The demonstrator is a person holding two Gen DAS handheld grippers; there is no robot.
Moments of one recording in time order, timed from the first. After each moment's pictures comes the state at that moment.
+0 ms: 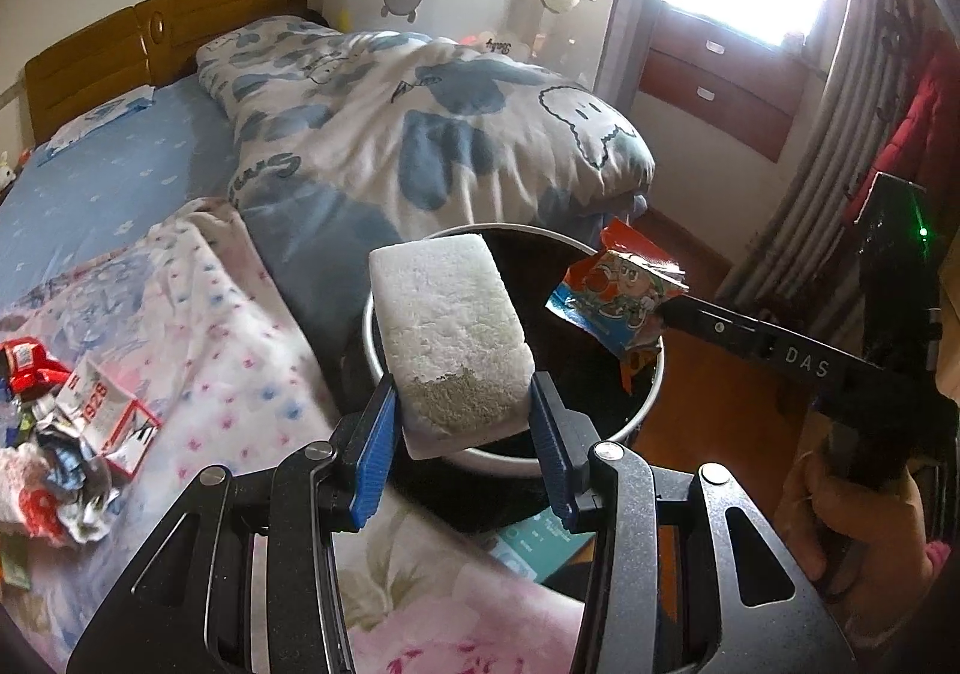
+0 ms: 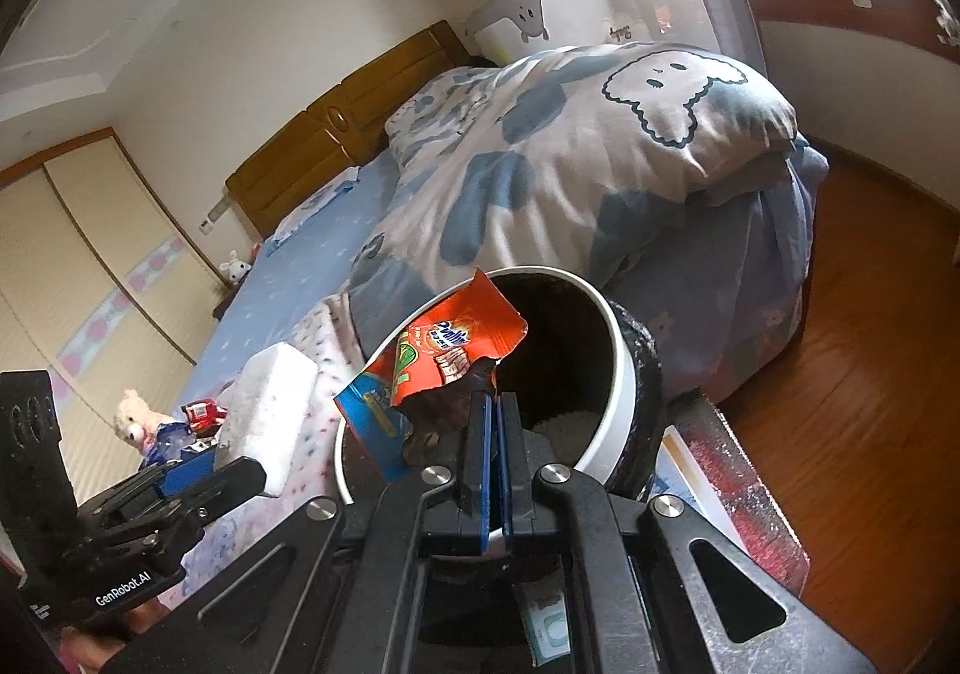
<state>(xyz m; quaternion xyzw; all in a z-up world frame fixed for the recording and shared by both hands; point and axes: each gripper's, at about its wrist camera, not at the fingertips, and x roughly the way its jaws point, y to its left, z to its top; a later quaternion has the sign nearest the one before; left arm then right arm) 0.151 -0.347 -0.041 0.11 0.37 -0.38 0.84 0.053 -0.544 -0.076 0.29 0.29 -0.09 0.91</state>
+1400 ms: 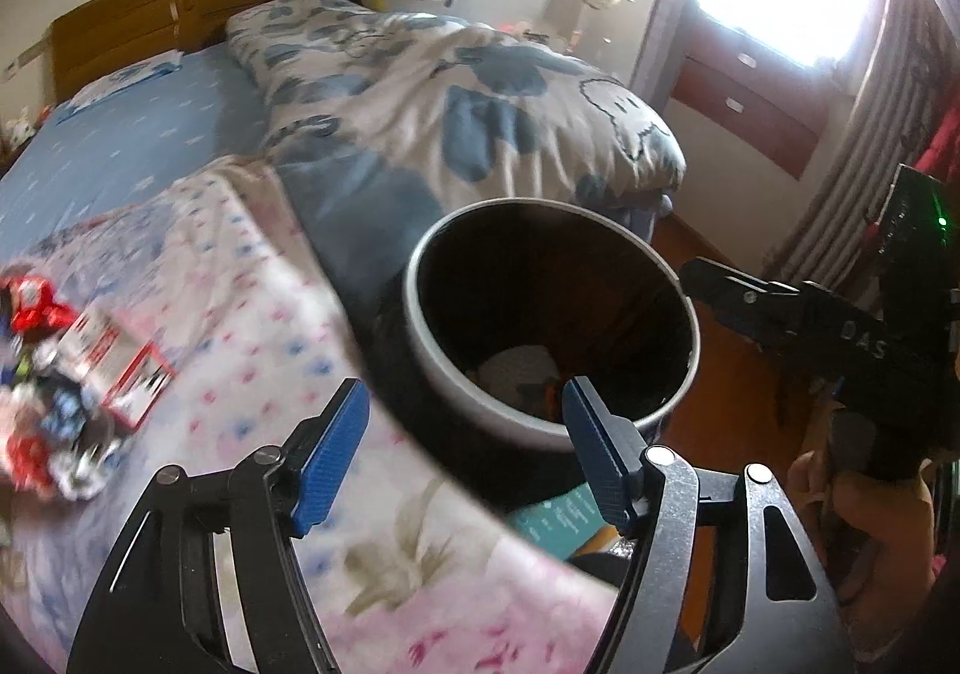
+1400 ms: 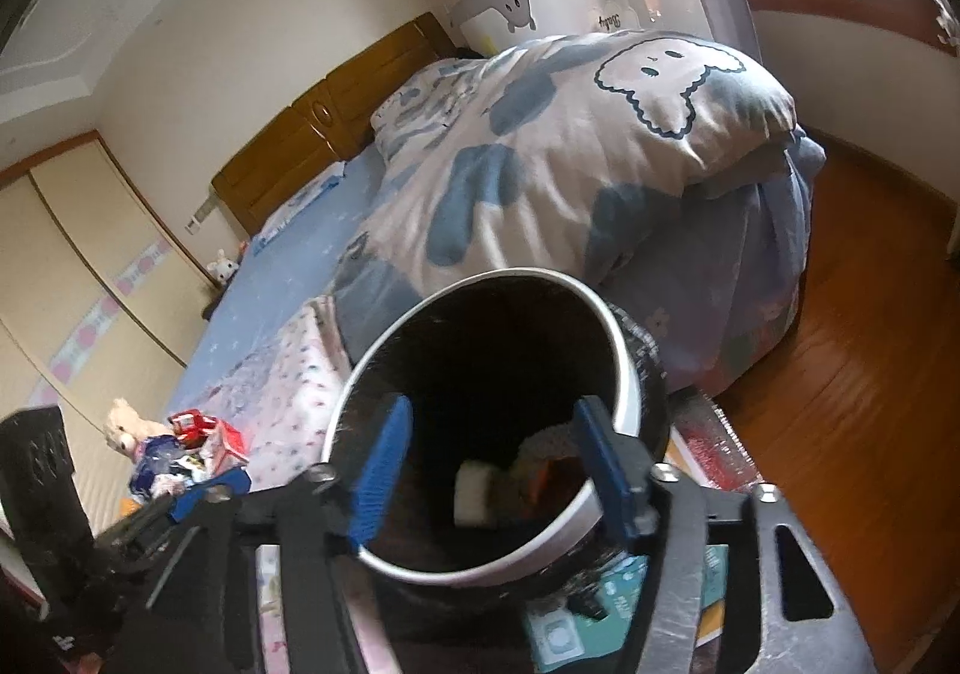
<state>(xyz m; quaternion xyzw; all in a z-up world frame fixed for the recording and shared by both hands) 0.155 -0.317 -0.058 0.08 0.39 -0.35 0.85 0.067 -0.544 -0.079 0.31 0.30 -0.09 0.90</state>
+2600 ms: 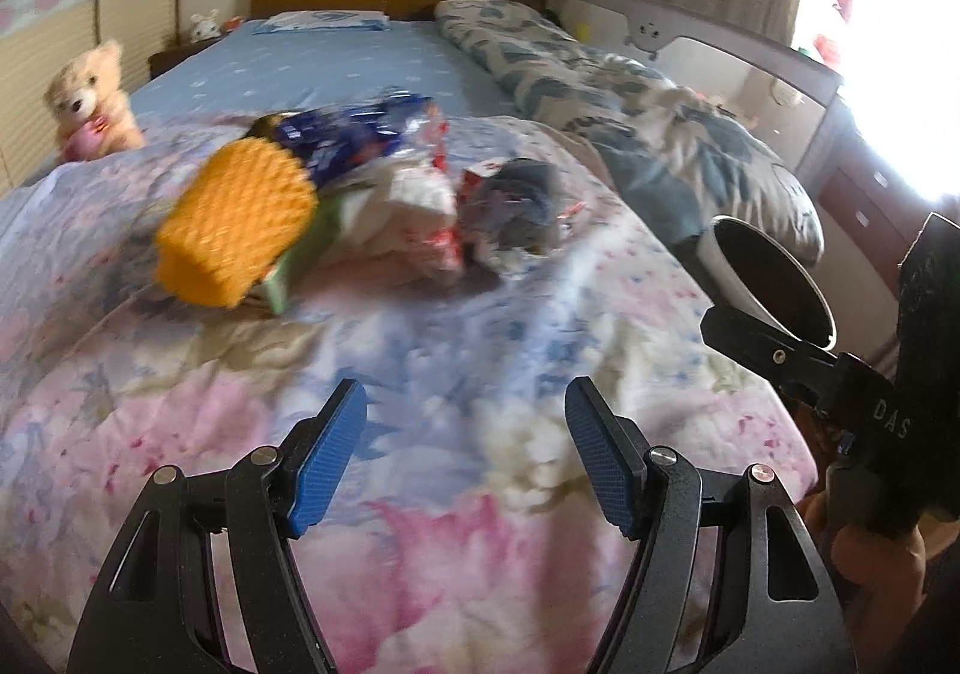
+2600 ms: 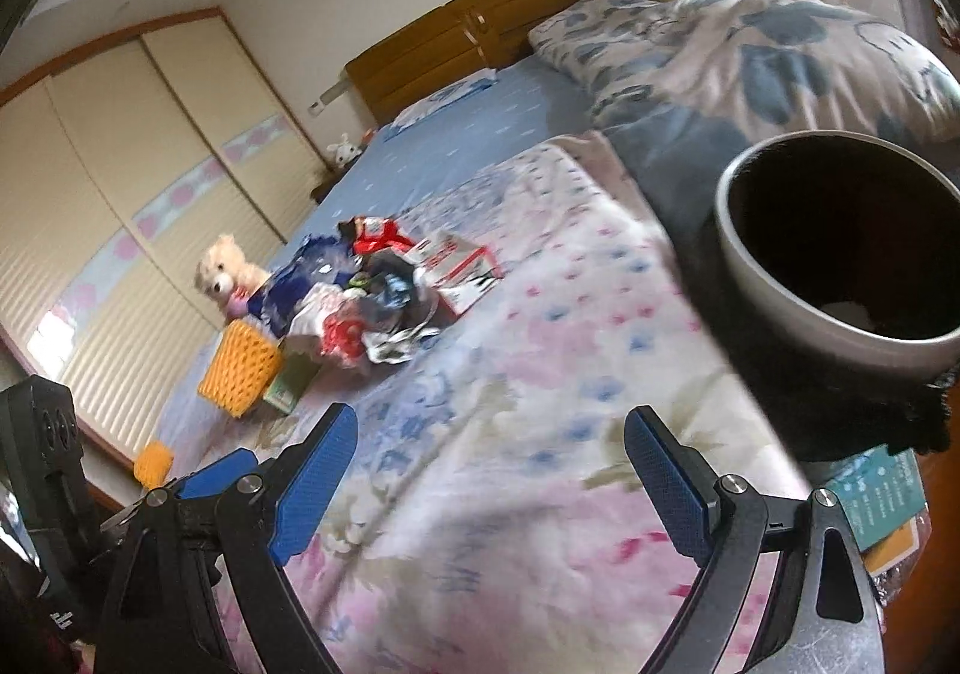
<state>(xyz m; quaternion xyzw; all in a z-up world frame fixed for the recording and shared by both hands) 0.130 -0.078 -0.082 -0.02 0.40 -0.17 0.90 0.102 -0.323 -0.090 0.23 0.34 0.07 0.91</state>
